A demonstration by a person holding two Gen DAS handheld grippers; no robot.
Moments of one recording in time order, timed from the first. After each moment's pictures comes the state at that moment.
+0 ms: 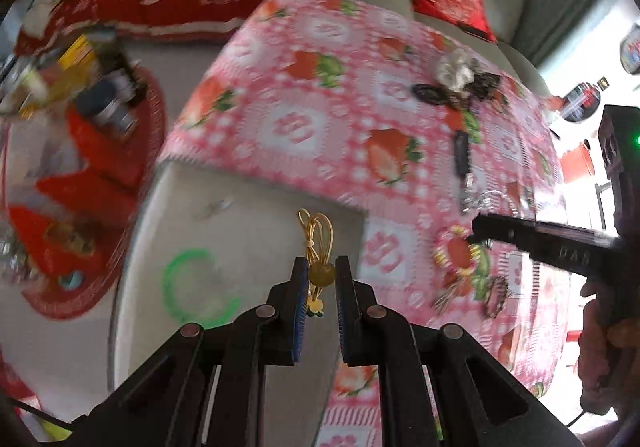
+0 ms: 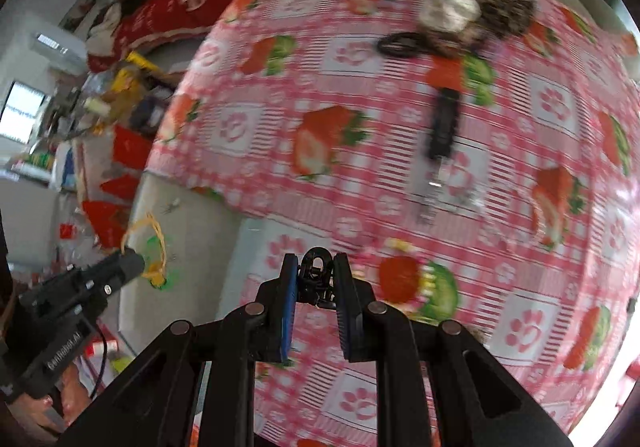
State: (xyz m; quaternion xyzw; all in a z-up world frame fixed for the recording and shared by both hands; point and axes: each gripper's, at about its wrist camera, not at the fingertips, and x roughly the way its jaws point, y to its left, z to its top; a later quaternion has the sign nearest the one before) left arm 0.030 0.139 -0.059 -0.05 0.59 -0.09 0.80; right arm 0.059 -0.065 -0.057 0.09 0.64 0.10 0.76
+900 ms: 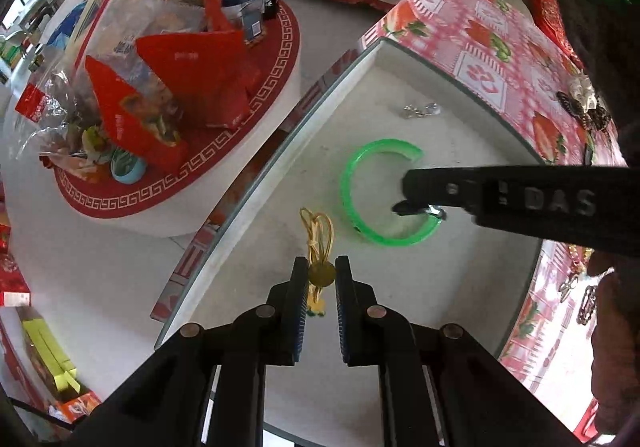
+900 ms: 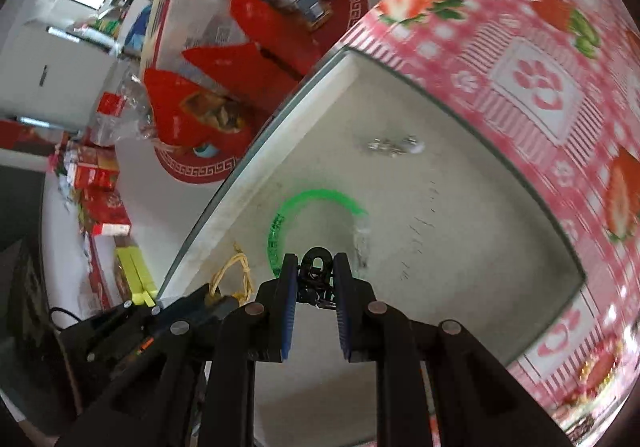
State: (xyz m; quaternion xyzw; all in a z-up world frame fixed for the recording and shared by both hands) left arm -0.029 0.253 -0.140 -0.11 0.61 0.07 0.78; right arm 0.066 0.171 -0.144 -0.03 0.69 0.28 0.66
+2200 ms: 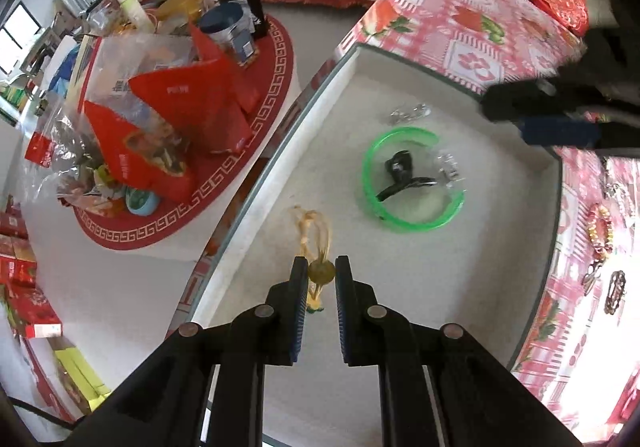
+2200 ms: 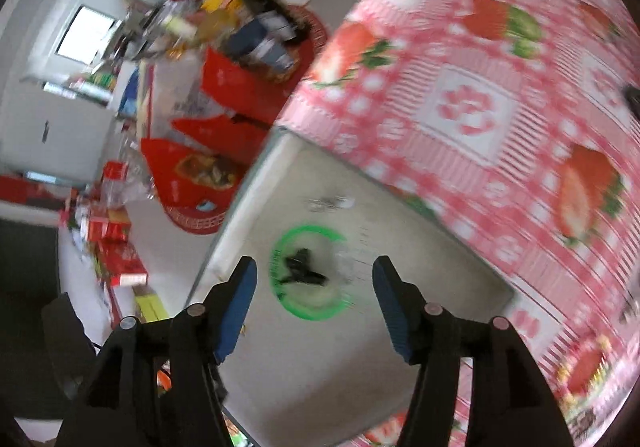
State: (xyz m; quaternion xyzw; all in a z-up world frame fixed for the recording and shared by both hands) left arm -0.014 0.228 -0.136 -0.03 0.61 0.07 0.79; right arm 0.097 0.103 -0.109 0.07 0.67 0.24 0.70
